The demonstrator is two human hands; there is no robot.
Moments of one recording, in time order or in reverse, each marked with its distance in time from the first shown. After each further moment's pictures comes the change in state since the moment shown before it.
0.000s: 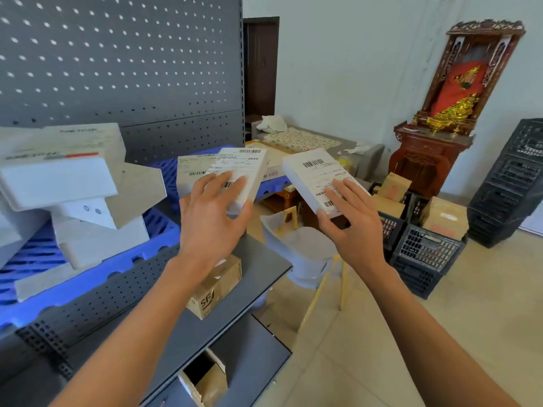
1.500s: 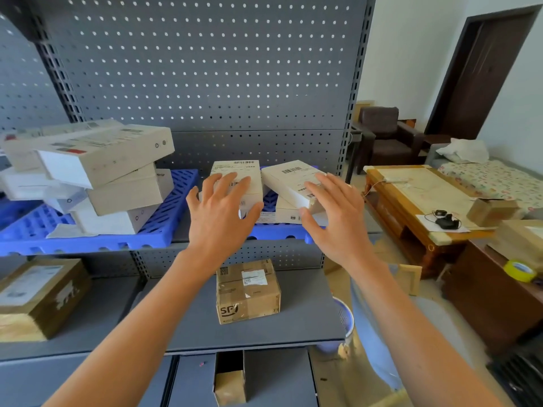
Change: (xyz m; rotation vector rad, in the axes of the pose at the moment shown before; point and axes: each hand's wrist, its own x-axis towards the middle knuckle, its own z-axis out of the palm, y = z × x) left_hand 0.074 0.024 0.077 0.732 0.131 -0.504; right_hand 0.122 0.085 0.181 0.603 -0.362 -0.271
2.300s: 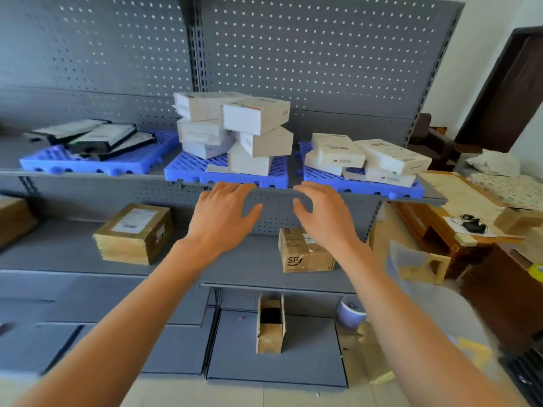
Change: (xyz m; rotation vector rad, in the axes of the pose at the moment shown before) left_hand -0.158 -0.163 -0.169 -0.041 -0.200 -0.052; right_hand -0.052 -0.274 0.024 0.121 -0.333 0.138
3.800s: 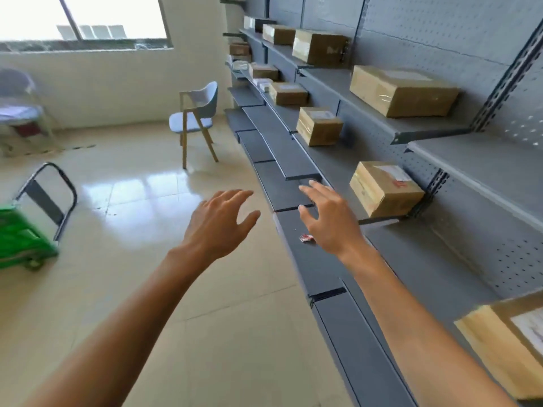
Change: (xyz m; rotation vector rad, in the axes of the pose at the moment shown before) left_hand -0.370 -0.538 -0.282 0.455 0.133 -1.146; right_hand 0.022 -0.679 0.466 0.491 -0.668 -0.949
